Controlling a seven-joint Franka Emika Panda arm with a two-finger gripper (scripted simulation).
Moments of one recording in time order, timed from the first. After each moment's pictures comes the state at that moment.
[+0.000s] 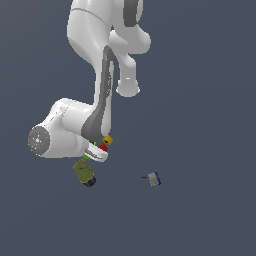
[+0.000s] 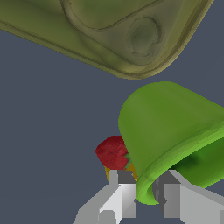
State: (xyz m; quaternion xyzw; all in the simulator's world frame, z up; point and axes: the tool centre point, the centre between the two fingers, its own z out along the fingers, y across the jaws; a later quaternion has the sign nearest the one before) arm 0.001 -0.163 0.091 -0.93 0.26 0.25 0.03
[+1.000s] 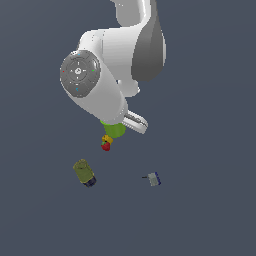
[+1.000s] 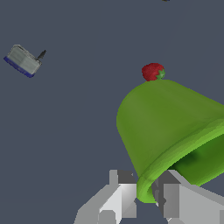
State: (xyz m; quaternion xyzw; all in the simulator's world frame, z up) arm -0.017 -0.021 0.253 -0.93 0.26 0.25 0.03
